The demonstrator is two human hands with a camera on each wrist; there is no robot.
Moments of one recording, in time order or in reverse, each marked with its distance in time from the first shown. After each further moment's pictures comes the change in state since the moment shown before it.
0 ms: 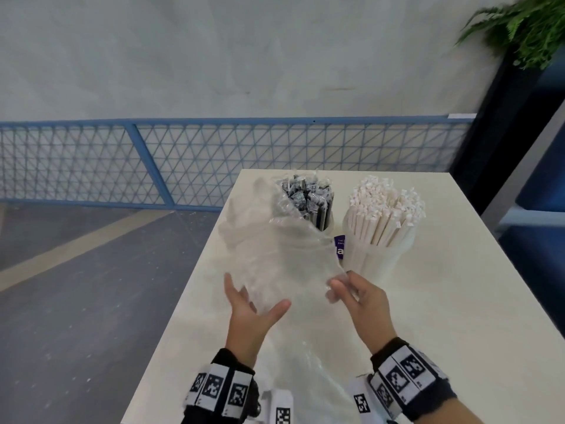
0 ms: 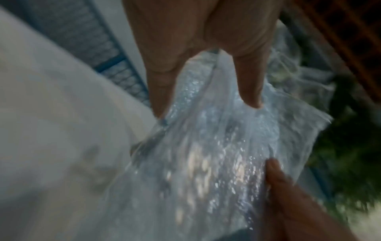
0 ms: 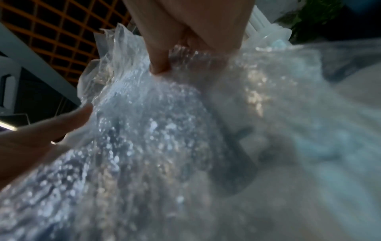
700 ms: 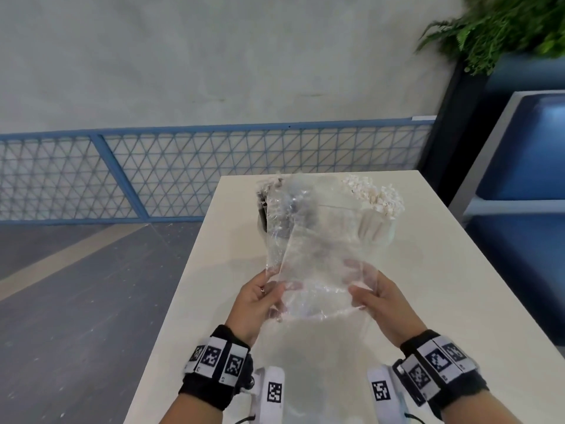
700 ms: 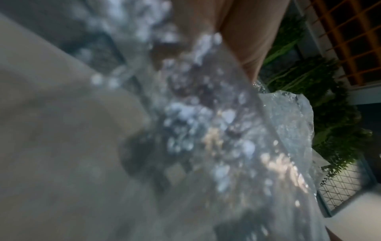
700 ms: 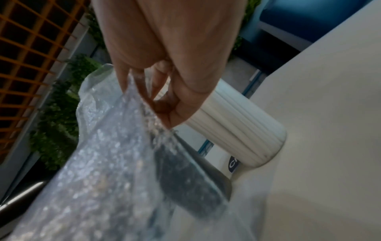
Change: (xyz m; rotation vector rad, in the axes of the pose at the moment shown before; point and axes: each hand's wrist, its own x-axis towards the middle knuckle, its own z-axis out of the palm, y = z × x) left_hand 0.026 0.015 0.002 0.028 -0.426 -0.085; right_hand -0.010 -0.004 -0.039 0.309 -0.098 0.213
